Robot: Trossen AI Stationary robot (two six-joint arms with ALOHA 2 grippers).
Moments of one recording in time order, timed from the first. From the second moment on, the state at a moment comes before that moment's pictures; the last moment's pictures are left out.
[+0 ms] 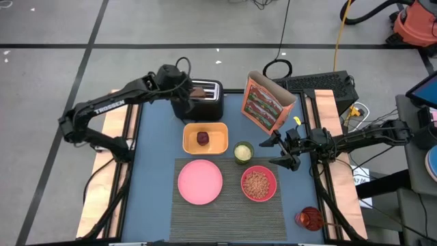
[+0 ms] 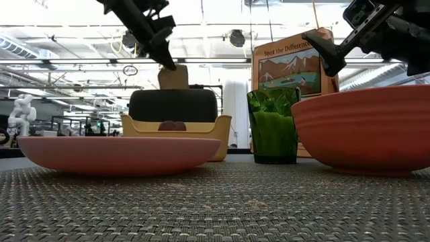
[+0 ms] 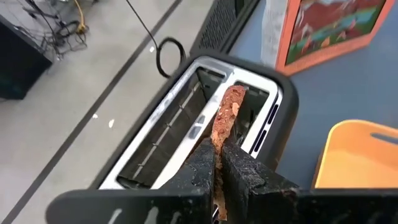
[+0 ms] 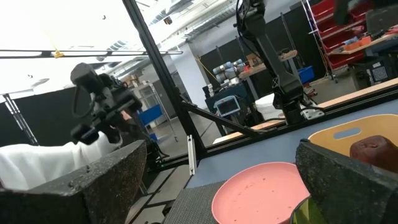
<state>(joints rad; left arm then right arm) 0.55 1.35 1.23 -0.54 -0.08 0.20 0.02 0.83 0.05 0.99 -0.23 0.50</state>
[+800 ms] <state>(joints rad) 0.37 1.09 1.23 -0.54 0.04 -0.08 0.02 0.83 0.05 0.99 -0.23 0.50</state>
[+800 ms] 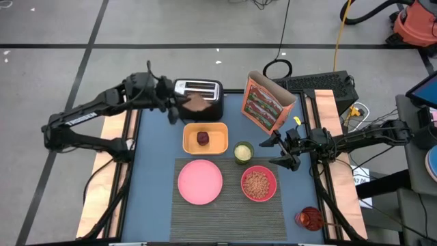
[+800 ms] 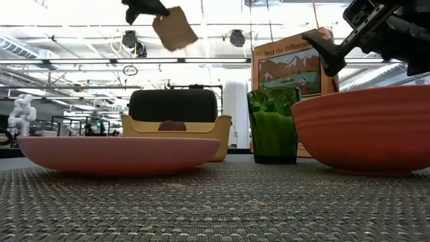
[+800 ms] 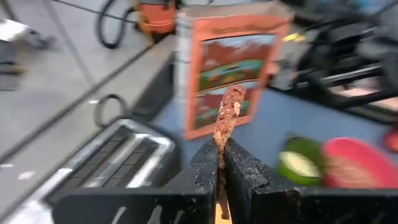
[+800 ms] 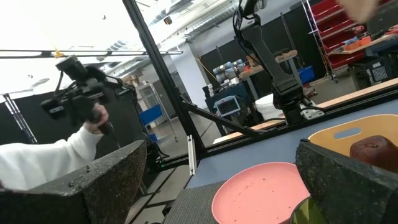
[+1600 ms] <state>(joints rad) -0.15 1.18 1.23 -0.58 0.09 -0.55 0.02 0.83 0.05 0.99 -0.23 0.50</state>
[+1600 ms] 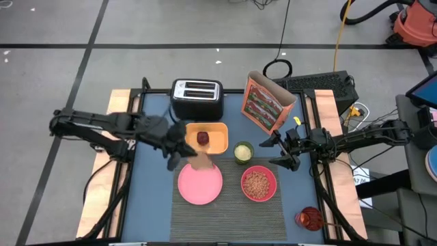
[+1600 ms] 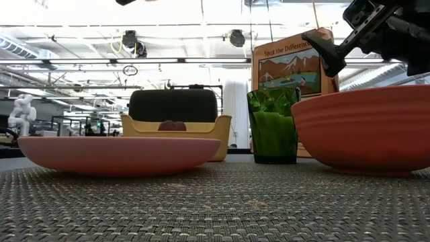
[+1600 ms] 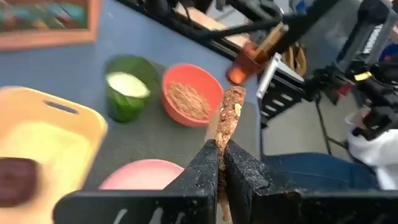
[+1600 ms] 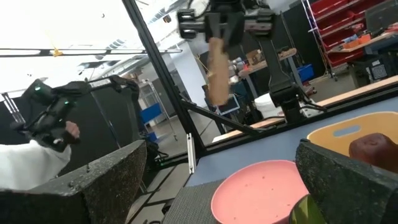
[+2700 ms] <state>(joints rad) -0.30 1.62 1.23 -0.62 0.19 -0.63 0.02 0.83 0.05 0.97 -0.24 0.50</state>
